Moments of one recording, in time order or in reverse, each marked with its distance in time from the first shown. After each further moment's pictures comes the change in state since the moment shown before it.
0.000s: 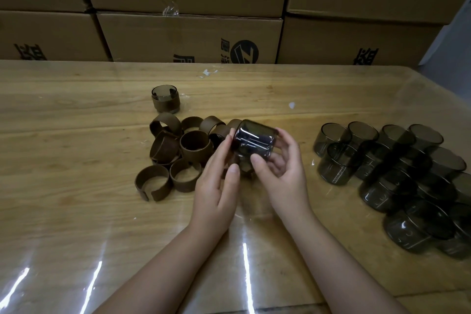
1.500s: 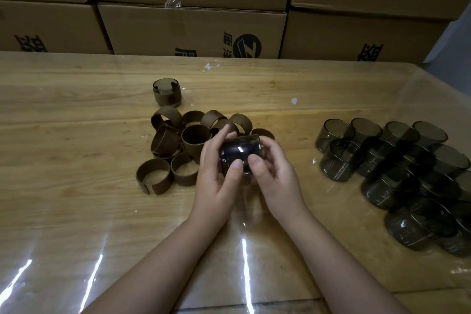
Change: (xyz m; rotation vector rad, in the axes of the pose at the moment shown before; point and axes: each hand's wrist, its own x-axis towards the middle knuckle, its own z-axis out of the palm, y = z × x) left_hand 0.003 0.000 -0.002 -0.101 0.004 -0.066; right_hand -0.005 0.001 0.002 -0.206 -0.169 0.039
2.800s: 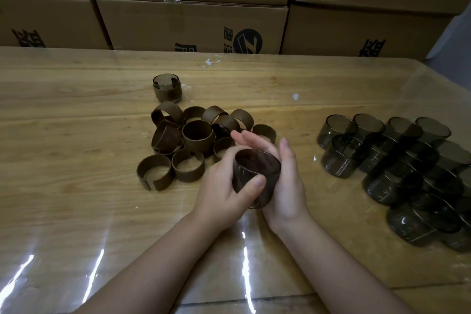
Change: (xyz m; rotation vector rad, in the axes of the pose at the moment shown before) left_hand -0.003 -0.003 0.000 0.149 -0.177 0.017; right_hand -0.010 -0.019 0.010 0.546 -0.034 0.196
